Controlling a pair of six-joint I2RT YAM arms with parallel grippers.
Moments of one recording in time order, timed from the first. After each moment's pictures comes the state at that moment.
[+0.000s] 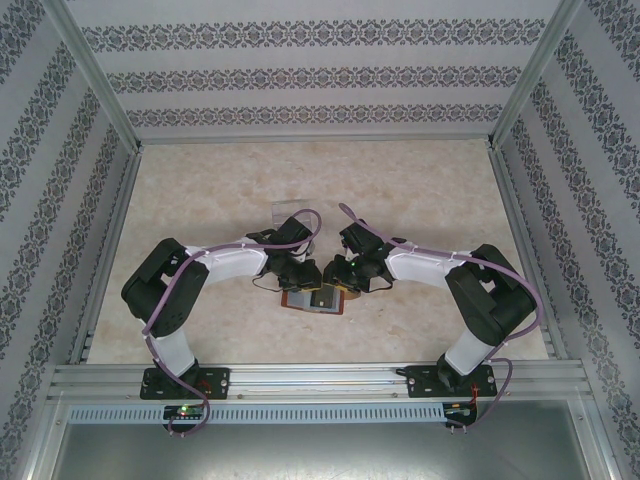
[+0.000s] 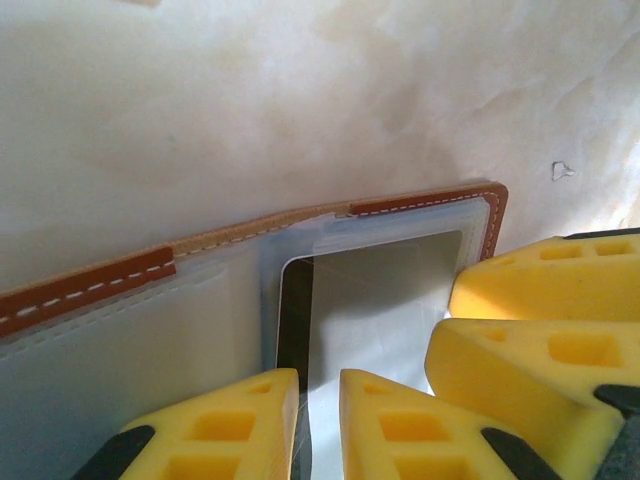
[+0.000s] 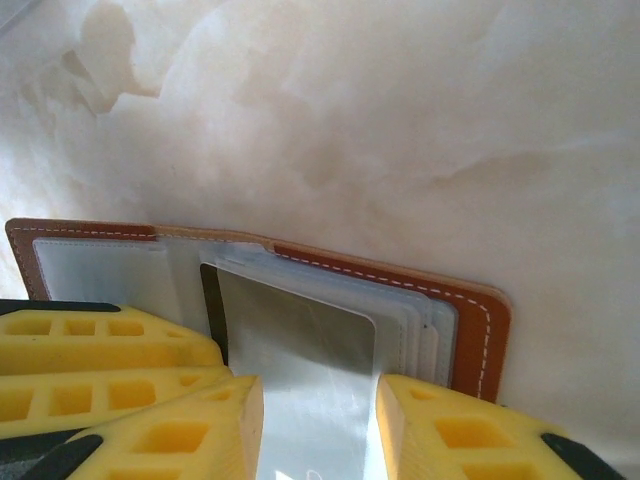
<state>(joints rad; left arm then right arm) -0.66 1.77 0.99 -0.40 0.41 -0.76 0.65 1.65 0.85 -0.32 -0.38 0.91</state>
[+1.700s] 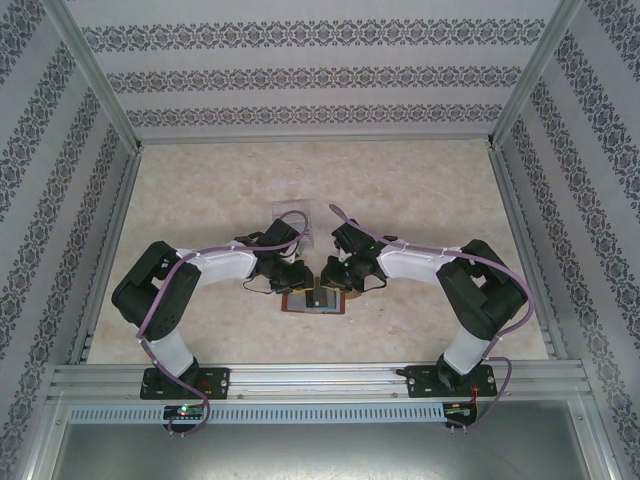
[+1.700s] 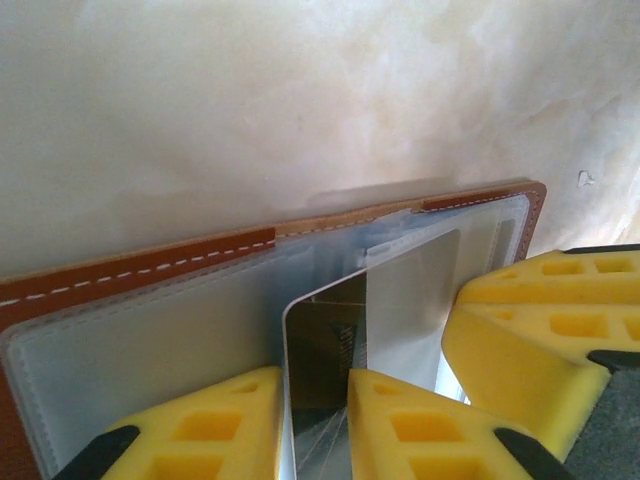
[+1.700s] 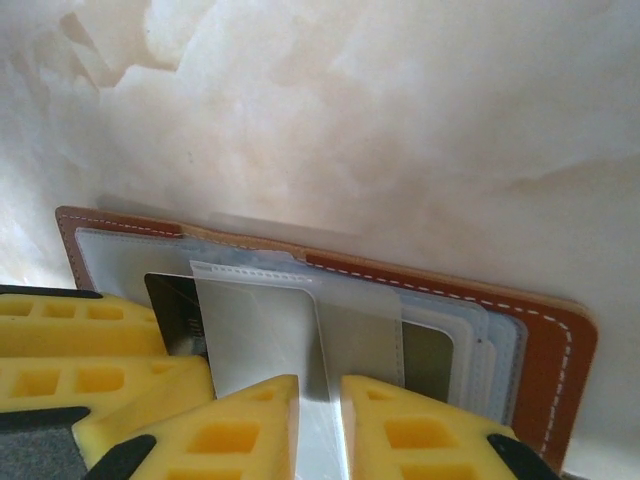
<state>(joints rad) -0.60 1.72 0.90 -0.34 0.46 -0.79 0.68 1.71 0.90 -0.33 -0.38 0.89</state>
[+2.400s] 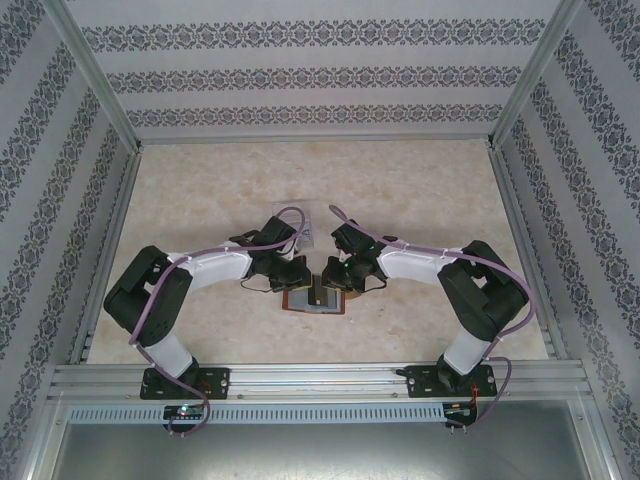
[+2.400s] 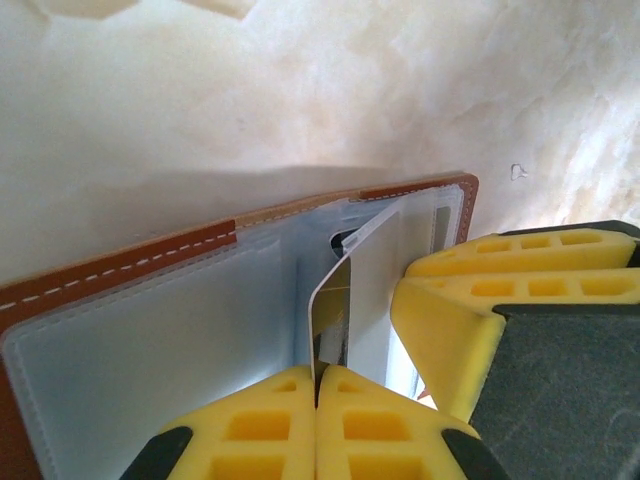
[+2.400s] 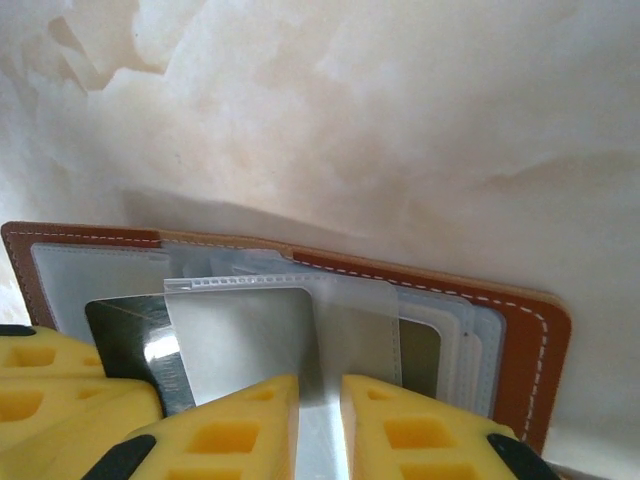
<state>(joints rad) -0.59 1.67 0.89 -0.33 0.48 -0.79 0.68 1.70 0.90 -0.35 -0.35 0.89</state>
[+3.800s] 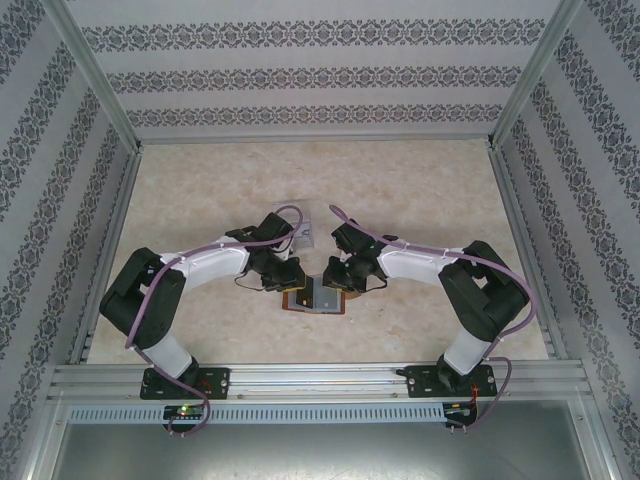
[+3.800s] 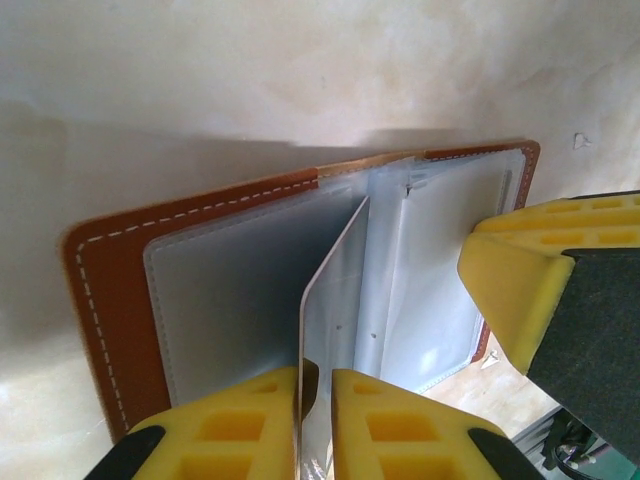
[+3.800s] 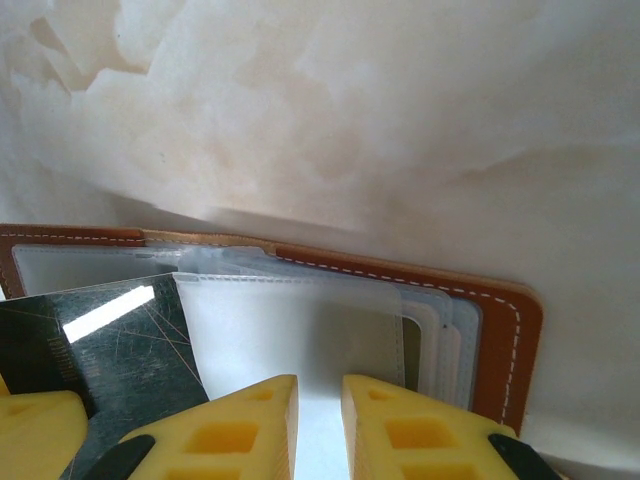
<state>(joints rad) -0.58 1.65 0.94 -0.52 0.45 -0.70 0.68 1.70 0.90 -0.38 -0.33 0.88</state>
